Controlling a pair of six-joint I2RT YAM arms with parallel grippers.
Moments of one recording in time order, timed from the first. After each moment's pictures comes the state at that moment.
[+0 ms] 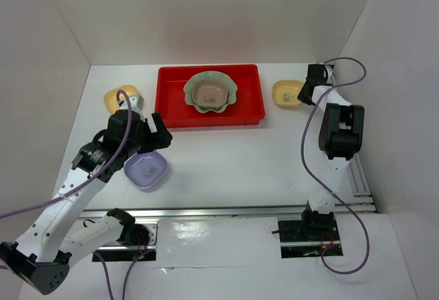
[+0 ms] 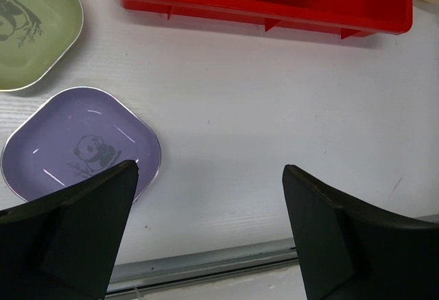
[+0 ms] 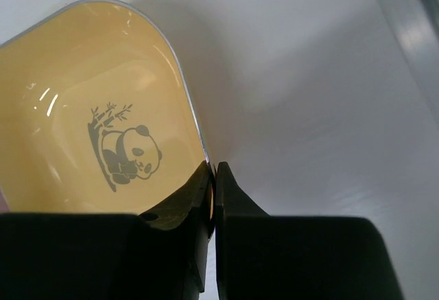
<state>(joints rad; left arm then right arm) -0.44 0.90 1.04 -0.78 -0.17 -0.58 -0.12 2.15 1.58 -0.26 0.15 0.39</state>
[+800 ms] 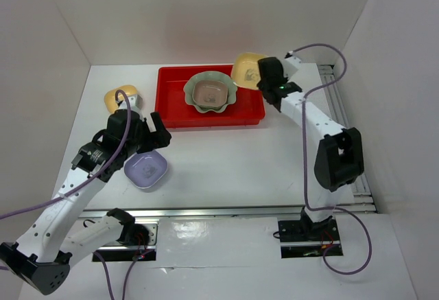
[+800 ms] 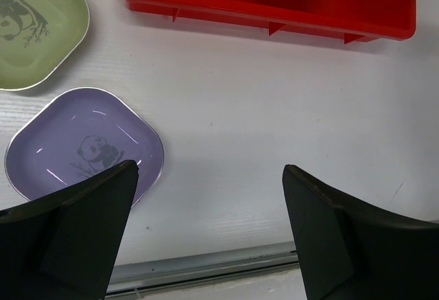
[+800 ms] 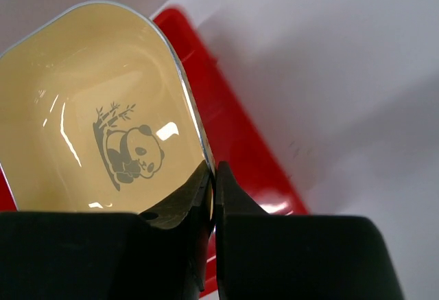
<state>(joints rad) -0.43 0.90 1.04 -0.78 -0.17 -0.58 0.33 1.72 1.47 -0.32 0.57 0.79</state>
